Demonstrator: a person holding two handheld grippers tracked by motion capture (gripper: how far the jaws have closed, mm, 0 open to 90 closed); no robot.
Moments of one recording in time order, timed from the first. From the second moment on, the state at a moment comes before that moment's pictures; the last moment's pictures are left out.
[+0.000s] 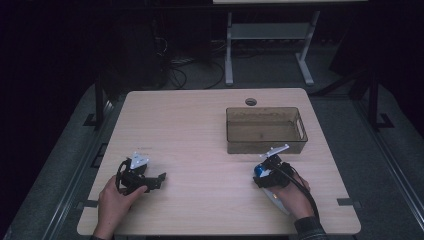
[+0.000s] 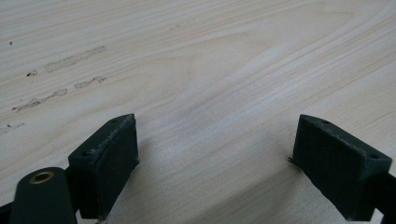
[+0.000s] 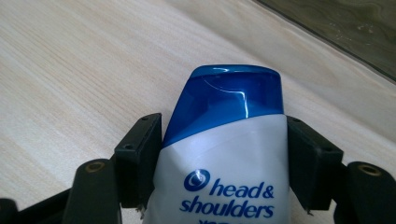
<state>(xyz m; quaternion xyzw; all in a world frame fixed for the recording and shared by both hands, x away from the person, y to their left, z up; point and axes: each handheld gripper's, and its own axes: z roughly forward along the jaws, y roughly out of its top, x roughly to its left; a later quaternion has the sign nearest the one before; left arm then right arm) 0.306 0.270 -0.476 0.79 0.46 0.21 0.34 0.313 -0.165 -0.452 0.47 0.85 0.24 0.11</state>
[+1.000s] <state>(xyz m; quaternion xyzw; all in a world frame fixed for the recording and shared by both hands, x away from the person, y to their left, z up) 0.306 0.270 -0.476 0.79 0.46 0.21 0.34 0.297 -0.200 -0.405 0.47 0.80 0.35 0.14</state>
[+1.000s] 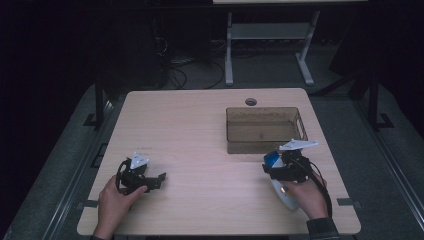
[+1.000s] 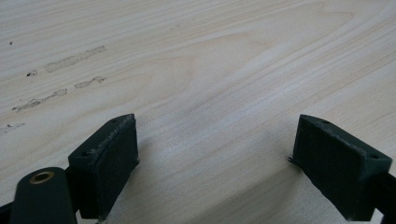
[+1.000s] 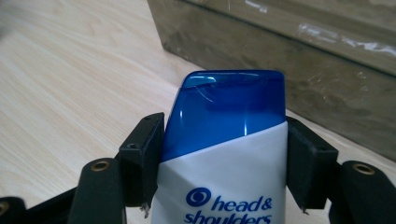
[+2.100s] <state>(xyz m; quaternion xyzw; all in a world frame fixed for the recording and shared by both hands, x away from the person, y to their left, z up) 0.306 0.270 -0.476 0.79 0.46 0.21 0.34 0.287 -0.226 -0.367 0.44 0.74 0.48 0.16</state>
